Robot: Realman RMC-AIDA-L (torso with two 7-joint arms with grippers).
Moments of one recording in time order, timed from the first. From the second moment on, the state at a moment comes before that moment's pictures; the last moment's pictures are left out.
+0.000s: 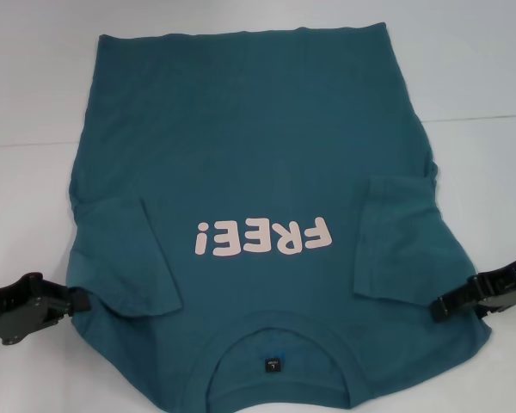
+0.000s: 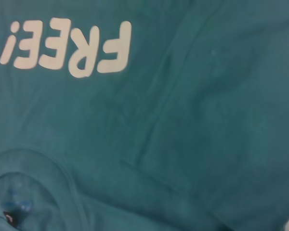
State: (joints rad) left arm -0.53 -2.03 0.45 0.72 2.36 1.56 -2.54; right arm 0.72 1.94 -0.73 -0.70 -2.68 -1.52 2.50
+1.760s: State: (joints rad) left arm -0.51 -2.03 0.47 0.82 2.52 1.83 -2.53; right arm 0.65 1.91 -0.74 -0.88 -2.68 -1.85 2.48
